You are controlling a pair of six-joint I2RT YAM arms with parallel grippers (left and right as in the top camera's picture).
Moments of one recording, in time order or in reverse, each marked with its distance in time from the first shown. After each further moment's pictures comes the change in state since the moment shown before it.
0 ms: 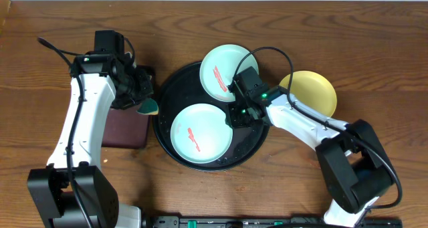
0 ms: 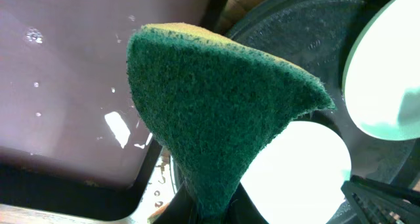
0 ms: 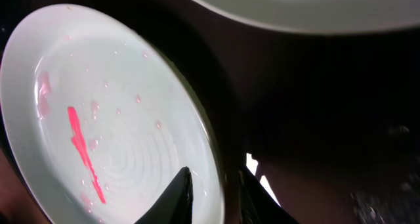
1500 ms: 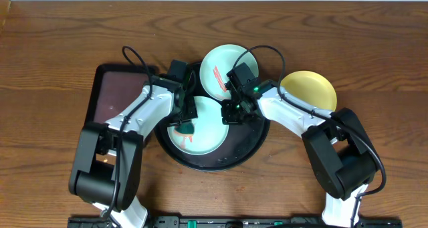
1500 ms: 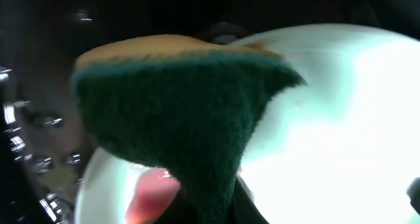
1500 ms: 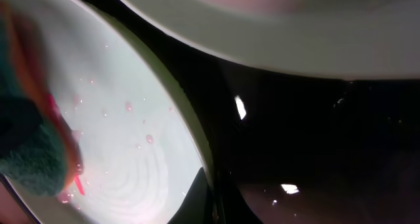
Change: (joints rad) left arm -0.350 0.183 -0.262 0.336 -0.079 -0.146; right arm 0.001 0.110 0.099 -0.042 -0.003 0.089
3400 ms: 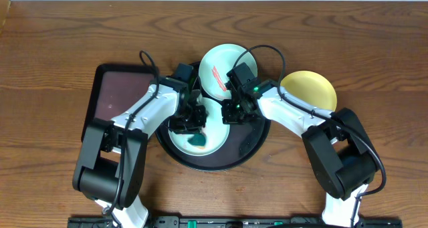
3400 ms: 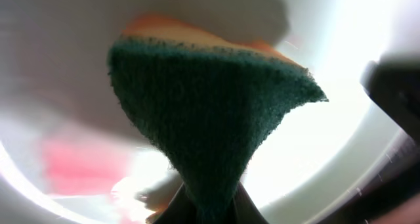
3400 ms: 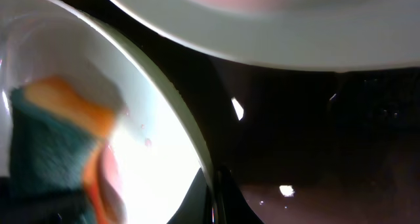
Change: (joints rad) left arm -0.032 0.021 0.021 -0.114 0.233 0.157; right arm 0.000 0.000 0.002 -0.003 0.011 0.000
